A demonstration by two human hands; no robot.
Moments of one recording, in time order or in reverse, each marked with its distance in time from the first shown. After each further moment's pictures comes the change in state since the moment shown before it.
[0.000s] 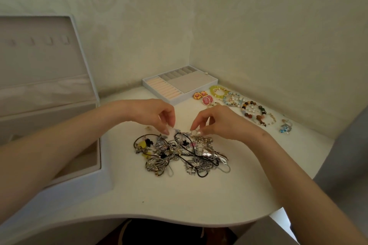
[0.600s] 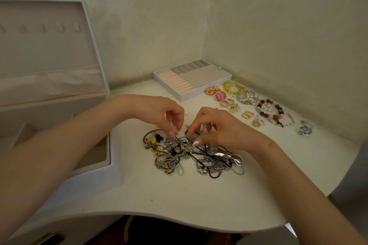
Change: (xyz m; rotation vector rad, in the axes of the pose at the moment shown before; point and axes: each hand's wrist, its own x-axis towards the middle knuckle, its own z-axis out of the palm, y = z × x) left_hand -0.012 -0.005 -0.002 0.085 -0.084 0.057; right_hand 0.003 -0.008 0.025 0.087 -0.049 -0.204
